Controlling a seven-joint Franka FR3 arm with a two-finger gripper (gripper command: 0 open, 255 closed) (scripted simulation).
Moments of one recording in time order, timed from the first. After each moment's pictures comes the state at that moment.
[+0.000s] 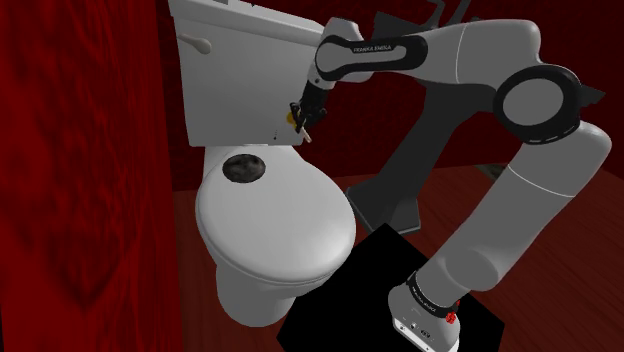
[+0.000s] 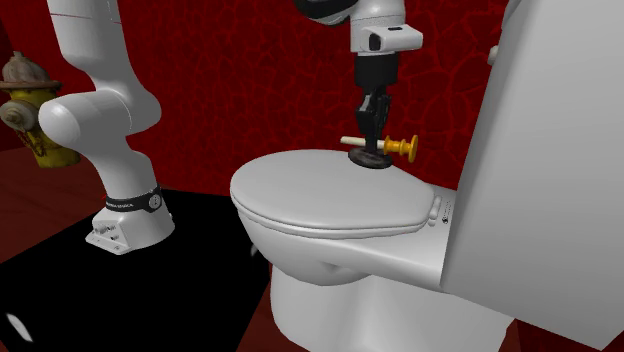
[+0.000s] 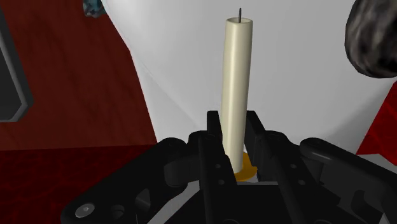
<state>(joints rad) 0.01 0.10 0.01 -1.89 0.07 2.06 0.31</state>
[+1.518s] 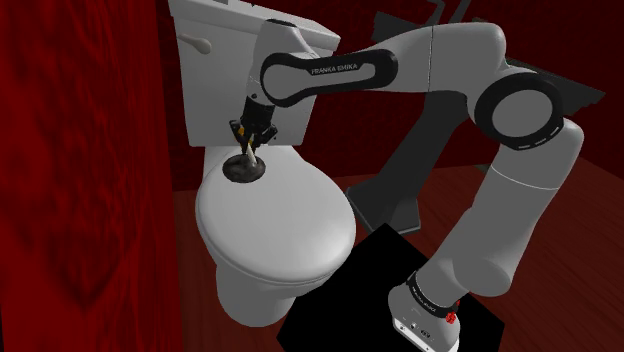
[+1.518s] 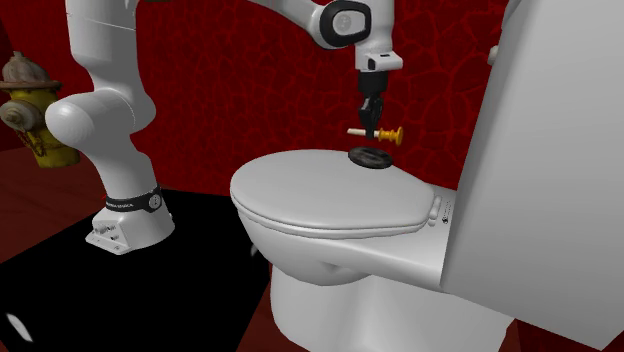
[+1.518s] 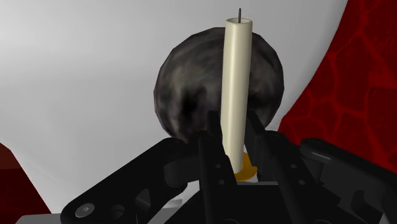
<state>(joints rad) 0.22 0.24 0.16 -1.80 0.00 2.12 0.69</state>
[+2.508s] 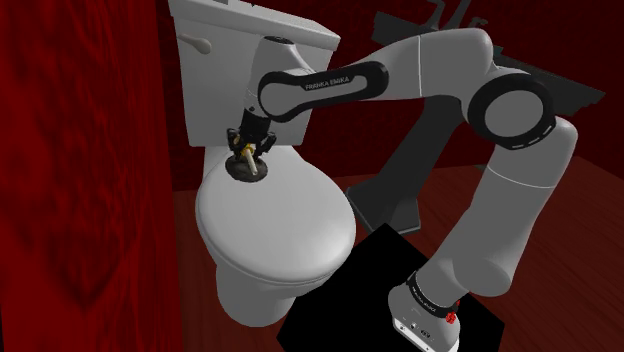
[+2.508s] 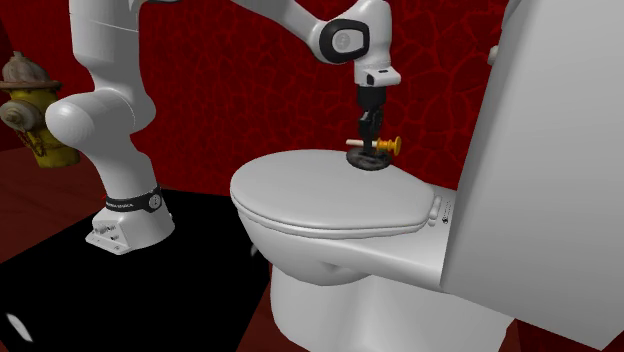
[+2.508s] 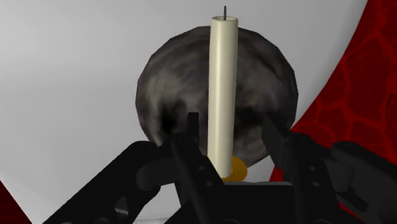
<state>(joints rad) 0.22 0.27 0.16 -1.84 -0.01 2.20 0.69</state>
